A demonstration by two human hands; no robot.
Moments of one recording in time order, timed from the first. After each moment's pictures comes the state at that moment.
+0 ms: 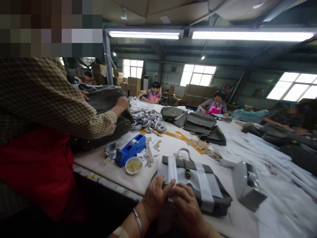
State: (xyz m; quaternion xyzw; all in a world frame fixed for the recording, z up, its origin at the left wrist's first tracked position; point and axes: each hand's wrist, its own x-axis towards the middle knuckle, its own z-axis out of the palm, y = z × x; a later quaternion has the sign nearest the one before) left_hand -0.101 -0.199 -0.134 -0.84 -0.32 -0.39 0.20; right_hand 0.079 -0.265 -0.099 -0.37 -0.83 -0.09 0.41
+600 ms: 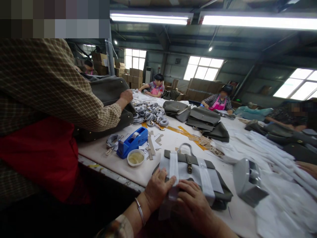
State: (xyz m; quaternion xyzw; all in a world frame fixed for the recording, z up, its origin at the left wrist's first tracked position) left_hand -0.098 -0.196 -0.133 -0.85 -0.30 -0.40 0.17; right_hand 0.099 -0.273 -0.084 -0.39 -0.87 -0.05 0.29
